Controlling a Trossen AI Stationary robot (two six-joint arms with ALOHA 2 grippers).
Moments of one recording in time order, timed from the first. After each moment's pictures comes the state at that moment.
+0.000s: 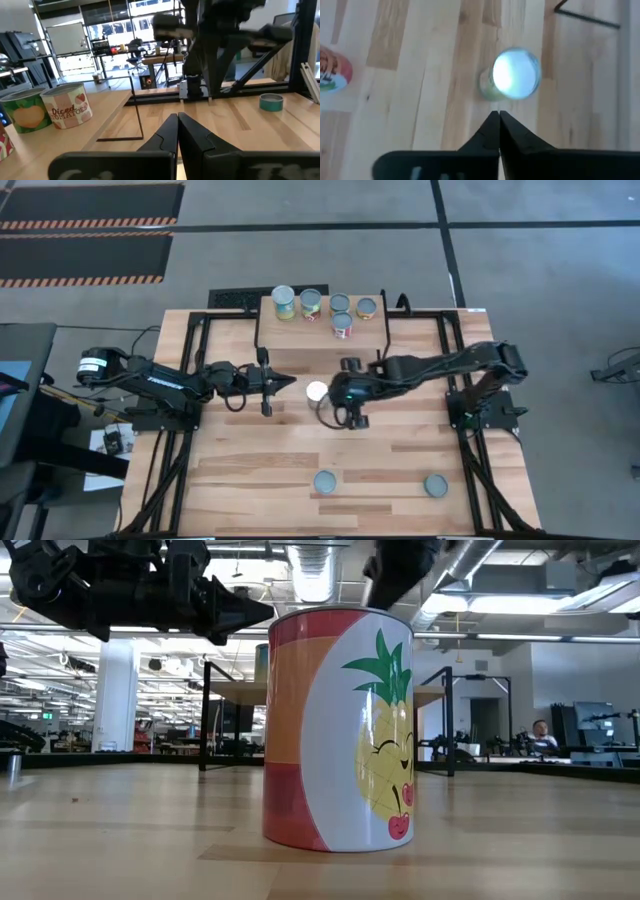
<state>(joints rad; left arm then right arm) 0.08 1.26 0.31 1.00 -0.03 0.13 0.12 1.69 1.53 -0.88 0.22 -0.08</state>
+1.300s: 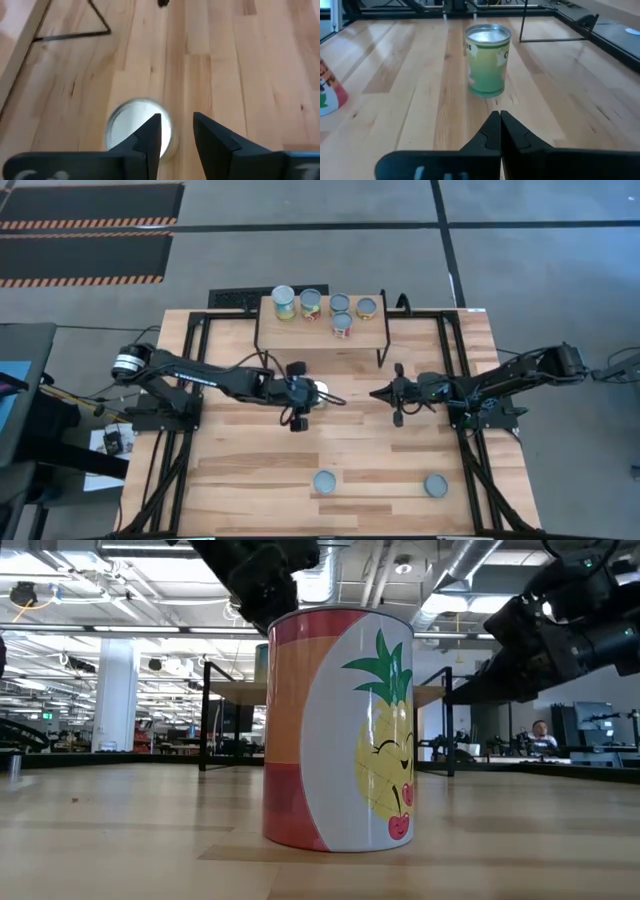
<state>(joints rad) -0.09 1.59 1.12 -0.35 -0.23 0.00 -0.01 1.12 0.12 0.70 0.10 0.03</state>
